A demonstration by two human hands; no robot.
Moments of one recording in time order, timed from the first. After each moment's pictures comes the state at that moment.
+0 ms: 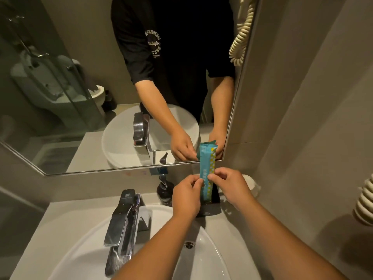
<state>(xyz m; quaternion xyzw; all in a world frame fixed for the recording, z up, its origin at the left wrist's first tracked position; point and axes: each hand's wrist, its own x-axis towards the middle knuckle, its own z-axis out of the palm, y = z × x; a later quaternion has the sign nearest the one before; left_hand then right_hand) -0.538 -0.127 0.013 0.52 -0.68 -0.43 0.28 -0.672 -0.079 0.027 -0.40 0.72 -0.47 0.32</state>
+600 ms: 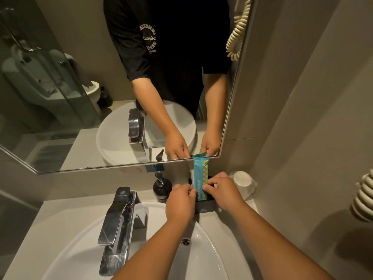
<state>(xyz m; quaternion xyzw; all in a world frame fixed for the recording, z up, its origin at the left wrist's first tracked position) -0.531 -0.124 -0.015 0.56 -0.74 -0.32 0.16 -0.666 -0.078 -0.008 -0.46 0.80 -0.29 0.26</state>
